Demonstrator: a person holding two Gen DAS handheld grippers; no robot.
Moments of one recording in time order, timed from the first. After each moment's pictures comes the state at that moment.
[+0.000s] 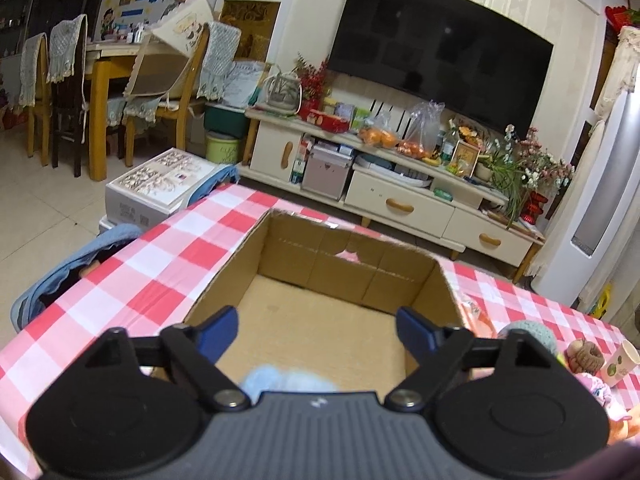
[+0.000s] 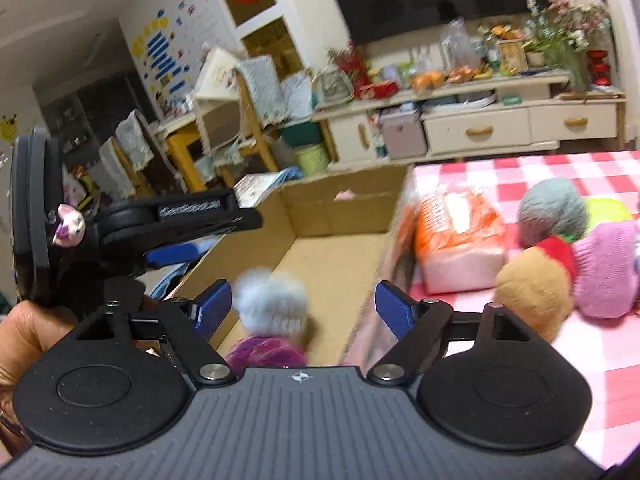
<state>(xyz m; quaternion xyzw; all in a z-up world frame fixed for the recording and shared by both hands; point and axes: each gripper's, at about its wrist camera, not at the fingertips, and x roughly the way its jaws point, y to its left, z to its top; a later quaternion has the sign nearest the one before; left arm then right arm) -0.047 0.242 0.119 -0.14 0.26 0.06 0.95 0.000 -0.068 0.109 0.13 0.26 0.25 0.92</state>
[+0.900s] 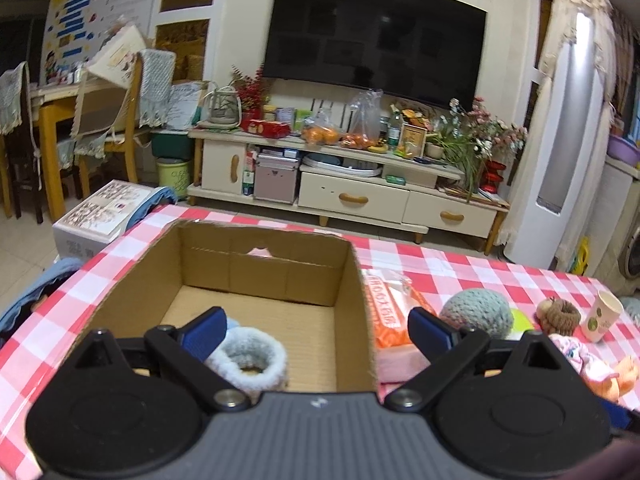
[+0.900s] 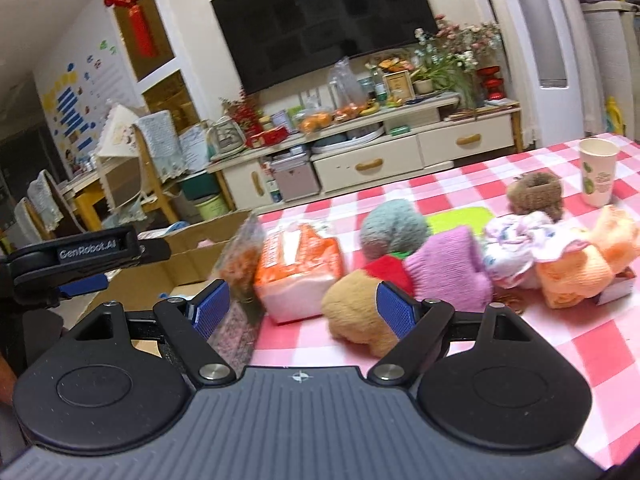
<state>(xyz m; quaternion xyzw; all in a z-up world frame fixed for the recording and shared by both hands) -0.044 0.168 0.119 -0.06 0.25 0.00 0.97 -0.041 -0.132 0.103 0.16 0.22 0.09 0.96</state>
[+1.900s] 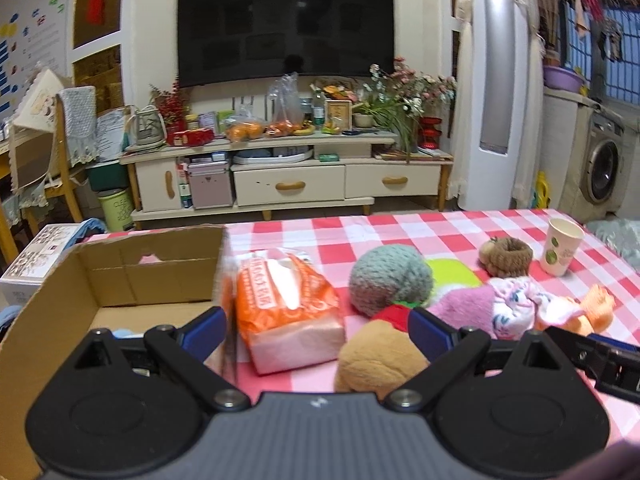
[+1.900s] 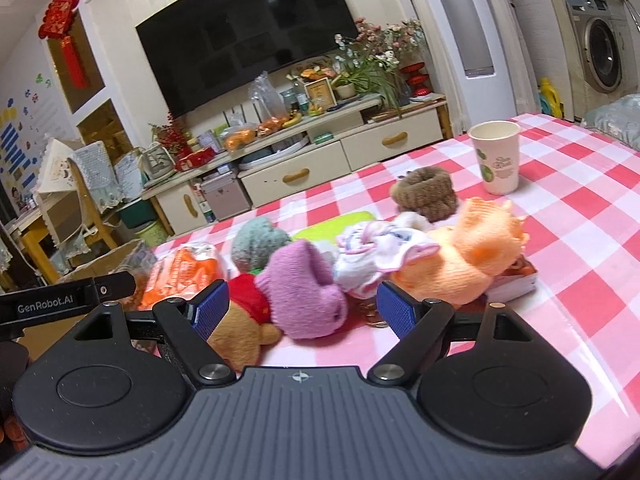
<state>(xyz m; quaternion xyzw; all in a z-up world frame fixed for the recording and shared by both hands) -0.045 0.069 0.107 0.03 0.25 -0.08 0.96 -0.083 -0.177 0.093 0.20 0.22 -0.01 0.95</state>
